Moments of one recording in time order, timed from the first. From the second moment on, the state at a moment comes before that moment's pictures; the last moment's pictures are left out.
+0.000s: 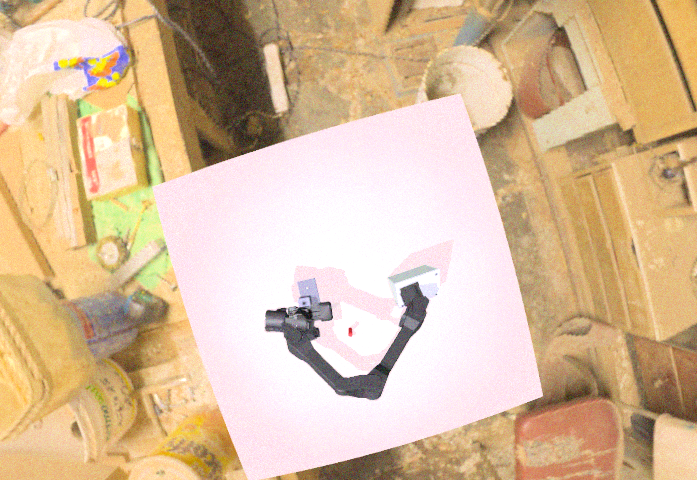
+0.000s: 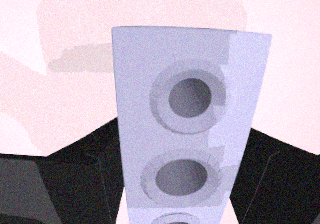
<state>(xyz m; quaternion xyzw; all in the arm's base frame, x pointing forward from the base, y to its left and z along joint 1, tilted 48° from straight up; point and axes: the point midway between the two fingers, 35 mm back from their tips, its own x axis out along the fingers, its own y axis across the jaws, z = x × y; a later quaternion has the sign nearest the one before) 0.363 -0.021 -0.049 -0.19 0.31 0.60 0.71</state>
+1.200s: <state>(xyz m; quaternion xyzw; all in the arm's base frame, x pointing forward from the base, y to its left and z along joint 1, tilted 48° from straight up) 0.351 -0.028 -0.089 -0.22 0.29 0.61 0.70</state>
